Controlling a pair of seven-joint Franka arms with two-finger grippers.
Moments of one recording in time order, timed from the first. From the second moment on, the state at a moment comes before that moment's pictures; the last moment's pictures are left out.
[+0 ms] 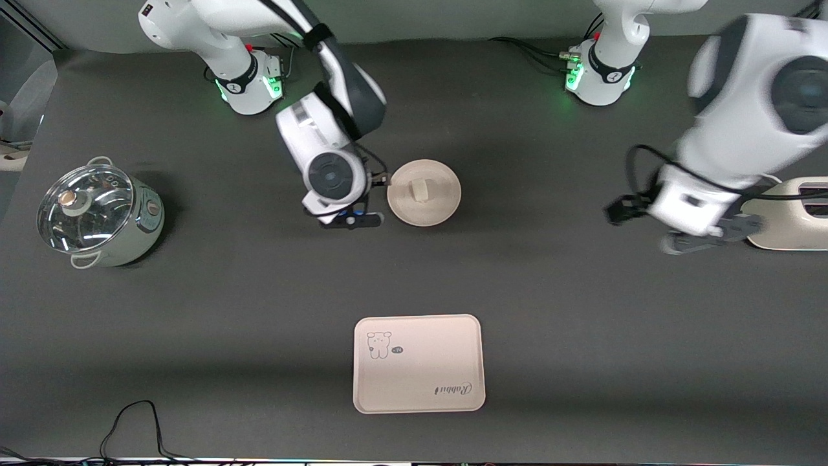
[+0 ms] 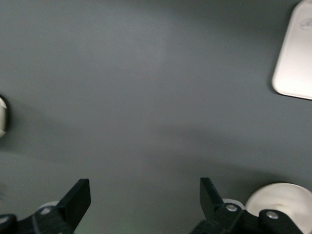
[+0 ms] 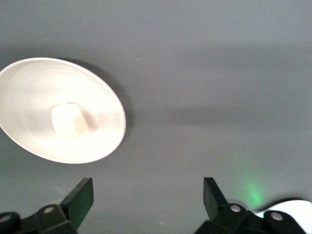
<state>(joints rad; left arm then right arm) -0.10 0.13 -0.09 -1.60 0.04 1.66 -0.39 0.94 0.47 -0.30 -1.67 0.33 1.71 0.55</state>
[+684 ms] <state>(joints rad) -0.10 -0.01 0.04 -1.70 0.04 1.67 -0.15 1.14 0.64 -0.30 -1.67 0.40 1.99 0.80</state>
